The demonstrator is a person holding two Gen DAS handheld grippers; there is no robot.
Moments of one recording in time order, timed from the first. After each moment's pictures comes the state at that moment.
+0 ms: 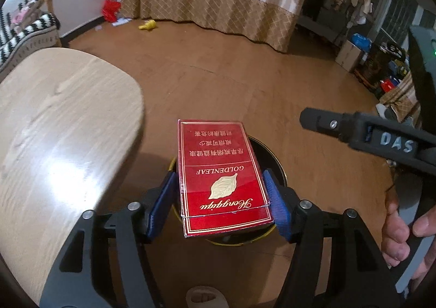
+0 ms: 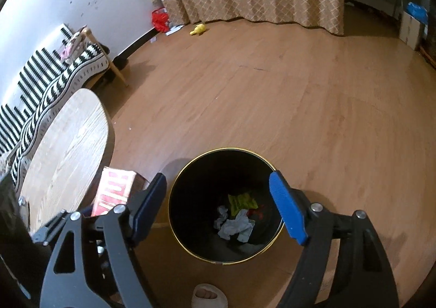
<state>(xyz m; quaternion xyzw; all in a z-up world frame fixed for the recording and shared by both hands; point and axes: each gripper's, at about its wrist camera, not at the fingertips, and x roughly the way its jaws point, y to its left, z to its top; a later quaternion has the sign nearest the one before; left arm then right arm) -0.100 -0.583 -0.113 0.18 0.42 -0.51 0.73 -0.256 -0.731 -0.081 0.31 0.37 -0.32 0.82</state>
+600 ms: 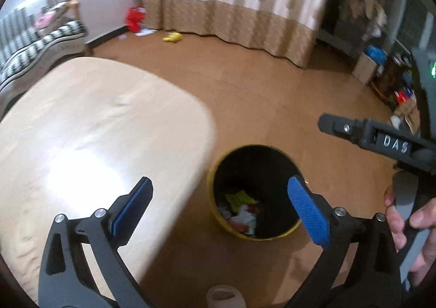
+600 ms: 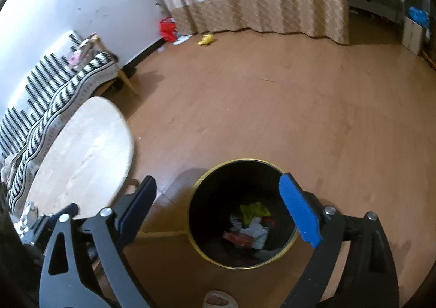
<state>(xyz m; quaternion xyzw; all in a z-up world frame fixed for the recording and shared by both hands) -0.064 -0.507 -0.060 0.16 0.39 -0.46 0.78 -0.238 -0.706 -0.060 0.30 0.34 -0.30 0.84</state>
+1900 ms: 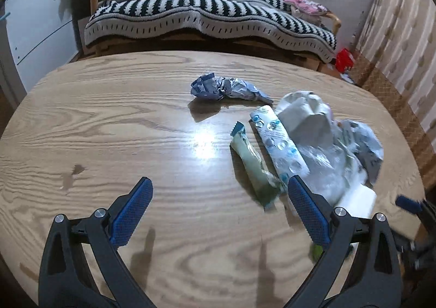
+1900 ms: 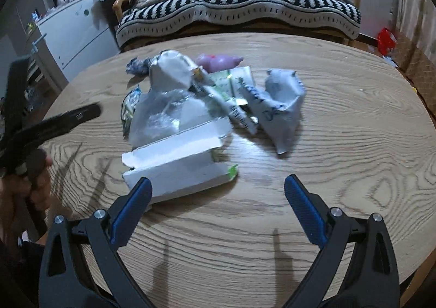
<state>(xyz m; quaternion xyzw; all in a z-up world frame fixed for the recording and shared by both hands) 0.105 0.048 -0.055 -0.05 0.43 -0.05 0.90 0.029 -0.205 -0.048 0.02 0.46 0.12 0.88</state>
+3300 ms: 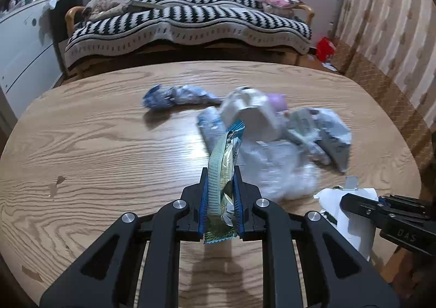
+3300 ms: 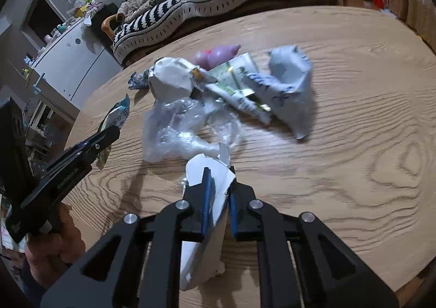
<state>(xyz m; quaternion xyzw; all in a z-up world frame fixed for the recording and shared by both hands) 0.076 -0.015 -0.027 -0.01 0.41 -0.10 0.91 0.031 -0.227 -0.046 0.14 0.49 0.13 0.85</state>
